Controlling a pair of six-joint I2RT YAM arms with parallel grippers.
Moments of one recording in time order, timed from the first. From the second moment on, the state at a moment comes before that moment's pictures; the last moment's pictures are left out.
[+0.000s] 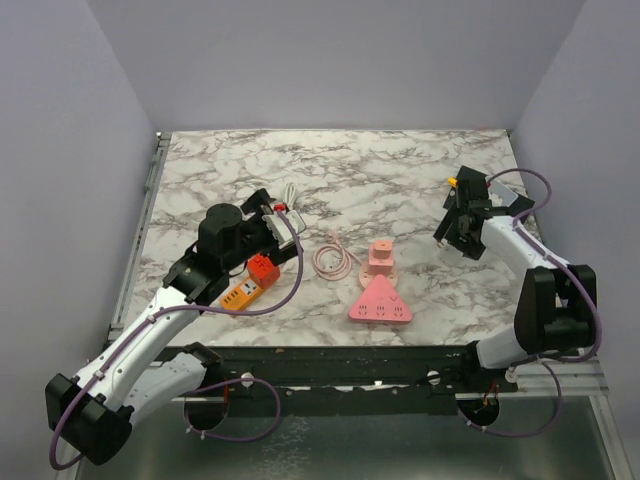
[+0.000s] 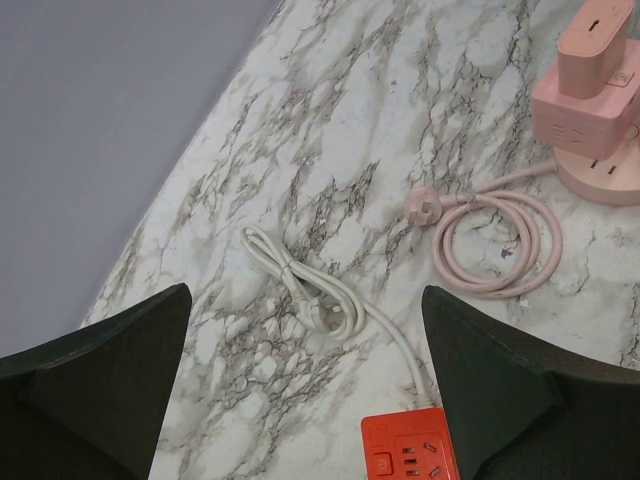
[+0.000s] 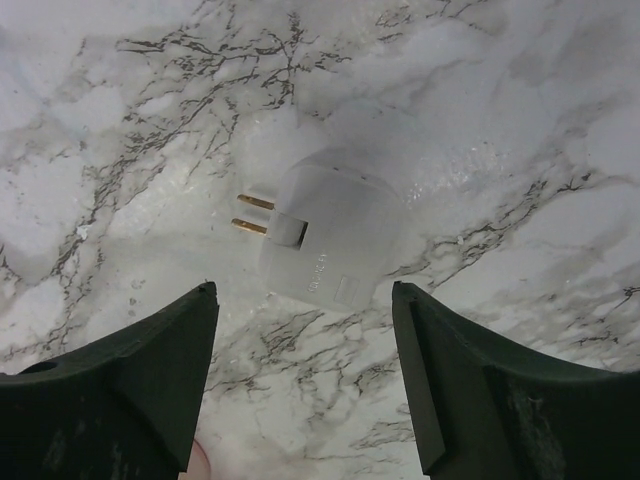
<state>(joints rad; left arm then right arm) -0.54 0.90 0.80 -0.16 0.23 0.59 0.06 1.47 0.96 -0.58 0.24 0.60</state>
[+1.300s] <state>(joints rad) -0.54 0.96 0.85 -0.16 0.27 0.60 0.05 1.32 0.87 -0.43 0.06 0.50</state>
